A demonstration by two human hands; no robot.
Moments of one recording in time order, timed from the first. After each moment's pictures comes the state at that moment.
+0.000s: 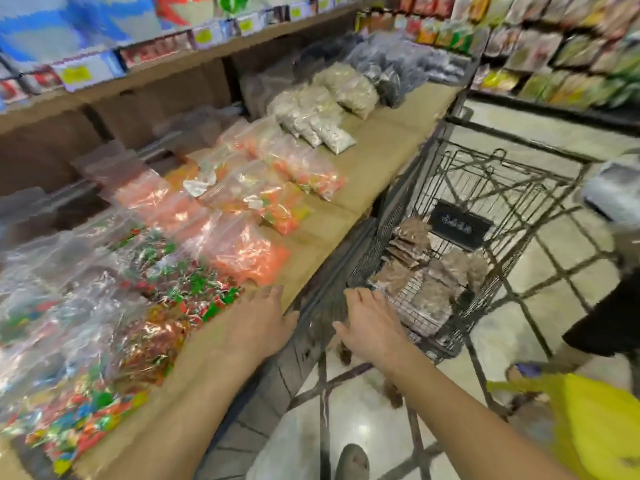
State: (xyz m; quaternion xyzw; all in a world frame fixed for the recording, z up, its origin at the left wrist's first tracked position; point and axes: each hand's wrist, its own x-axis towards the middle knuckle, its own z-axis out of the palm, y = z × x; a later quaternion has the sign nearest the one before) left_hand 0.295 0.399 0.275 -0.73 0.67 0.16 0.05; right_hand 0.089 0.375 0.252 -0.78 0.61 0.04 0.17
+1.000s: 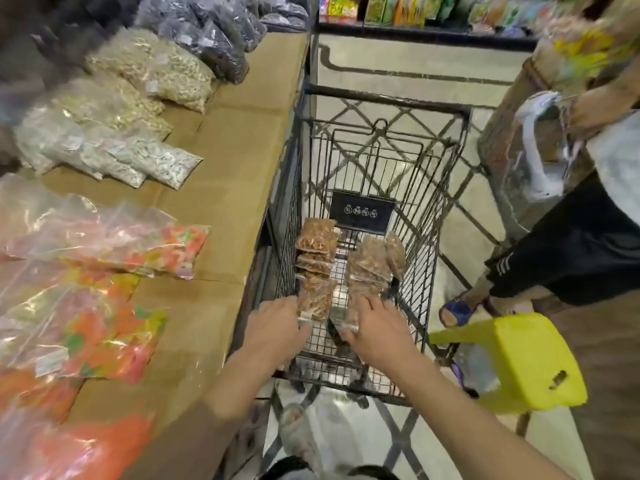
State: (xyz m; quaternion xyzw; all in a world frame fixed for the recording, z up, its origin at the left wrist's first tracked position) left_hand 0.101 0.092 0.198 -0.53 0.80 0.24 0.13; right_hand -0.079 0.171 0.178 -0.57 0.79 0.06 0.23
